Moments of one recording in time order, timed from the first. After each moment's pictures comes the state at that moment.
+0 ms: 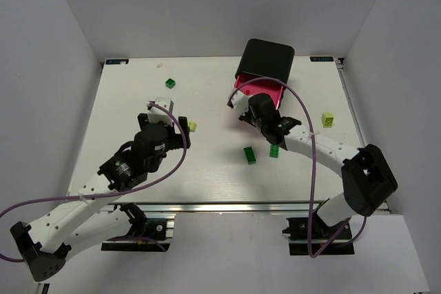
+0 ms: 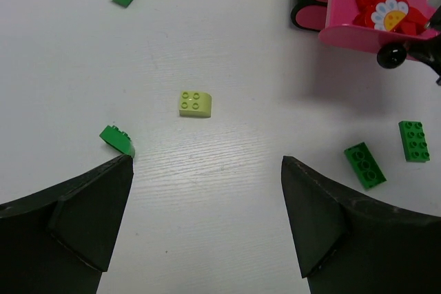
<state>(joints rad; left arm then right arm) -0.81 0.81 0.84 -0.41 -0.58 -0.30 0.70 1.49 0.98 -0.09 0.31 -0.60</state>
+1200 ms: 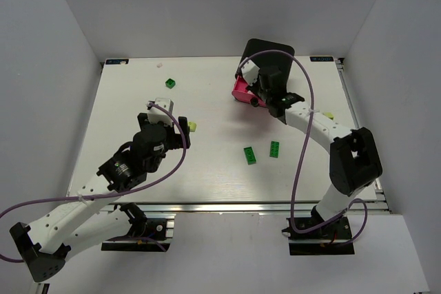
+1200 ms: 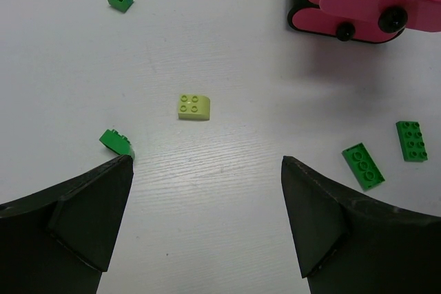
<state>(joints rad) -0.81 0.81 0.84 -0.40 -0.58 -0.29 0.53 1.68 1.26 -0.05 0.26 -0.60</state>
